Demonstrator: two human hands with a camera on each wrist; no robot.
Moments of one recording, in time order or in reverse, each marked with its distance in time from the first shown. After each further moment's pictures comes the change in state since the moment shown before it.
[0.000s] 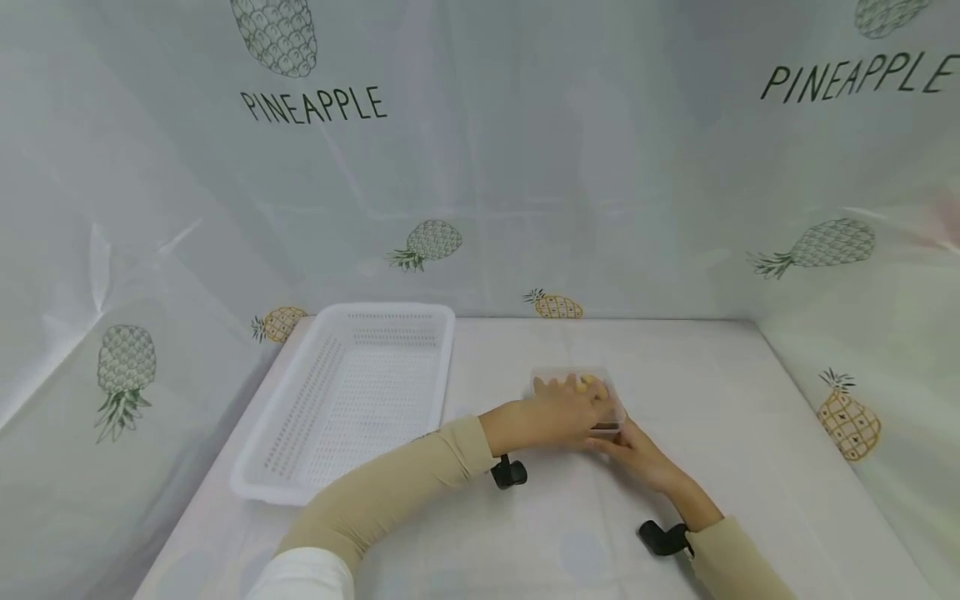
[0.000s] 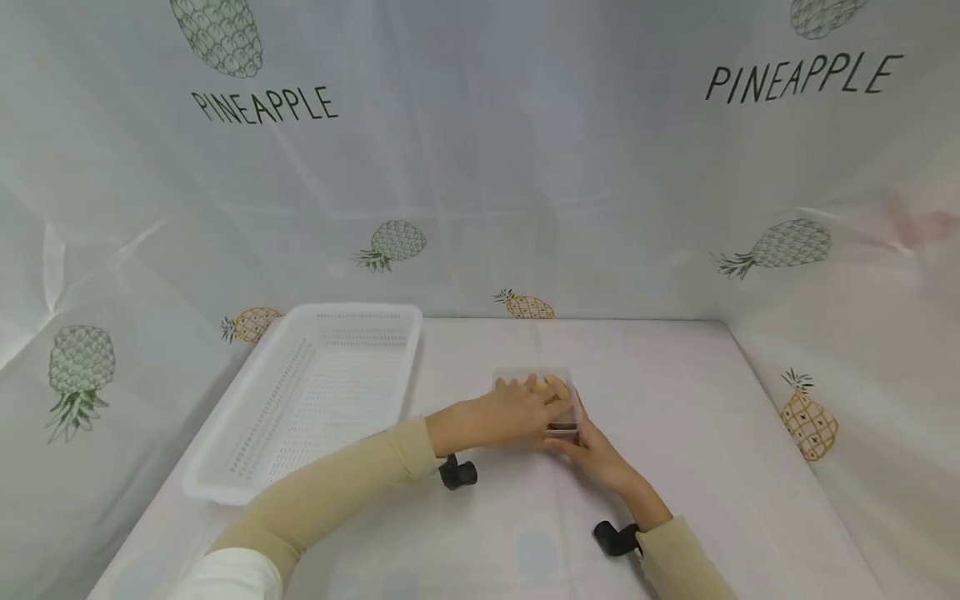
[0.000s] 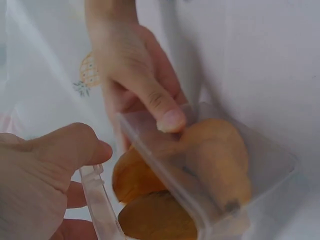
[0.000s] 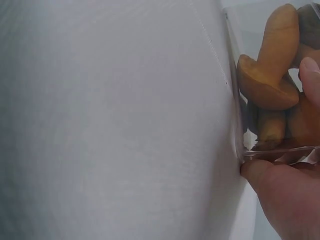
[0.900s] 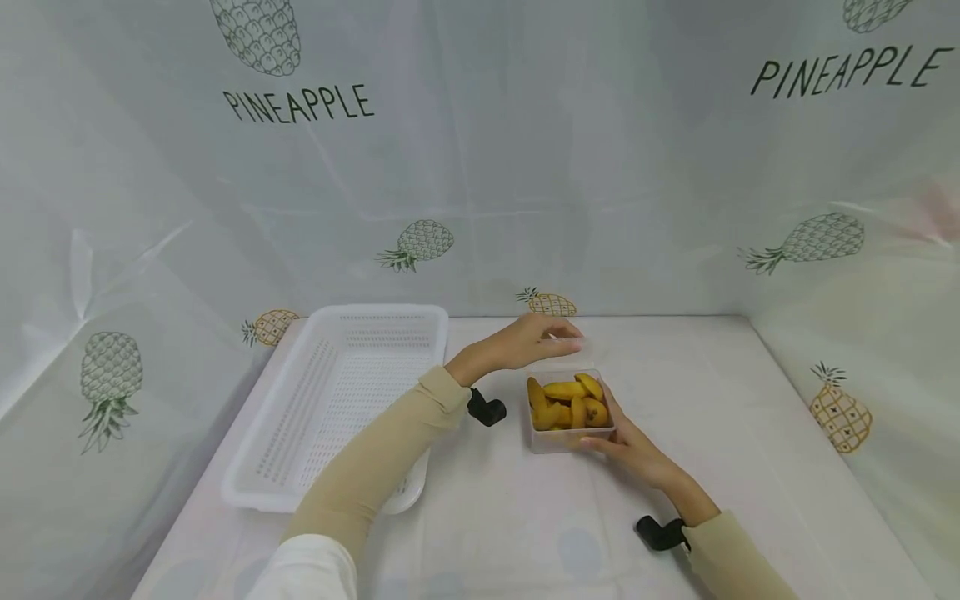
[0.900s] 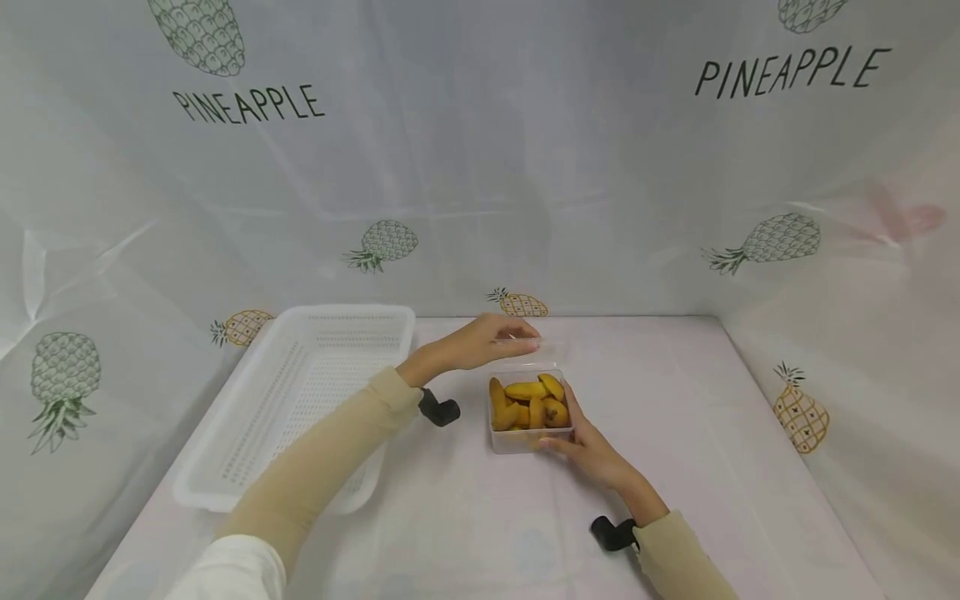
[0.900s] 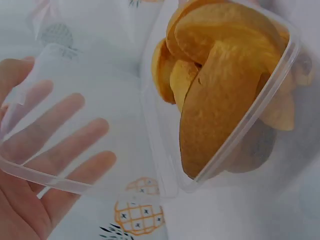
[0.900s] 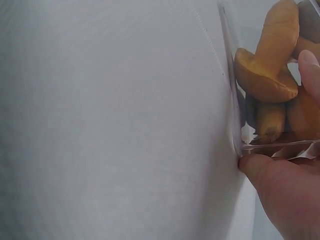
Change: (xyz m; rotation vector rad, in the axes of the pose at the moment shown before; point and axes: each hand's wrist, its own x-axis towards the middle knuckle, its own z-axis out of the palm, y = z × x) left_hand 0.015 -0.105 -0.001 -1.031 0.236 0.058; right_hand 0.005 -0.006 -0.001 -0.053 0.019 0.063
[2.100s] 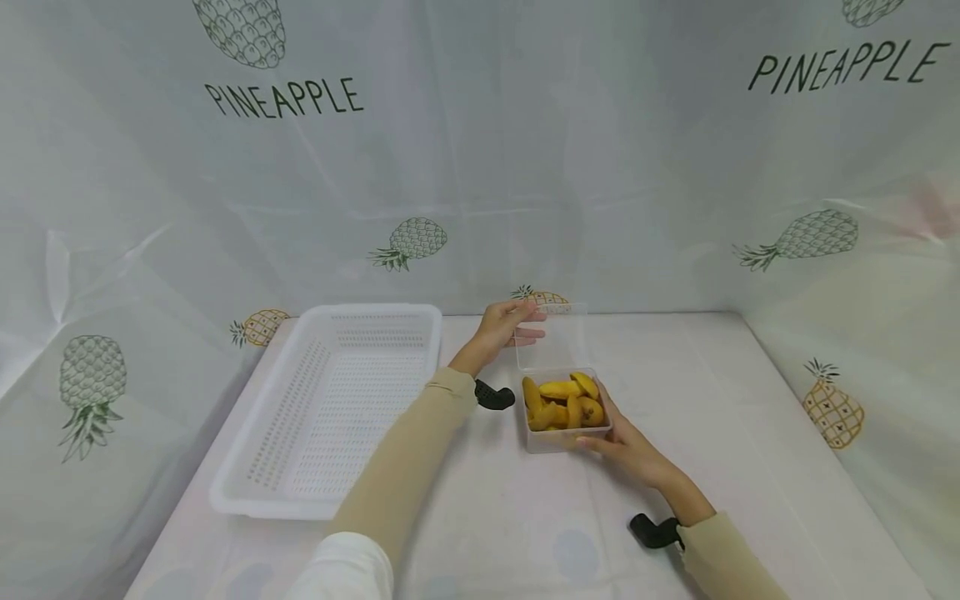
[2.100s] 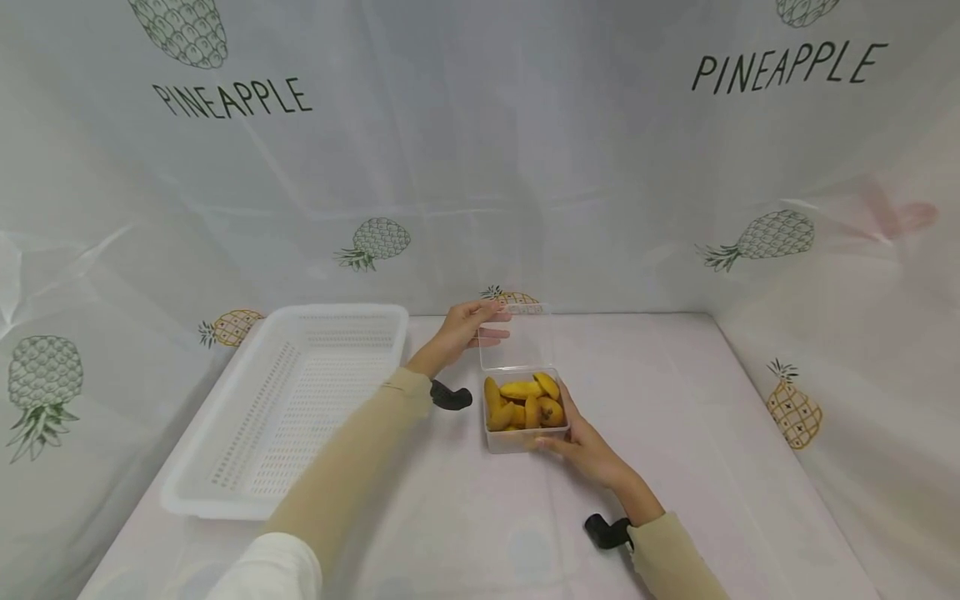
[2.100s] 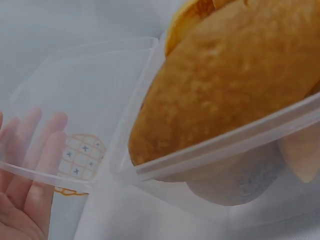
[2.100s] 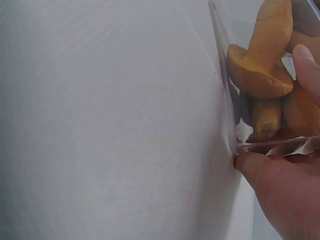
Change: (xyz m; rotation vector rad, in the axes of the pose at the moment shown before) left_hand 0.019 -0.072 0.014 -0.789 0.464 -0.351; right_hand 0.000 0.003 0.001 0.029 0.011 0.029
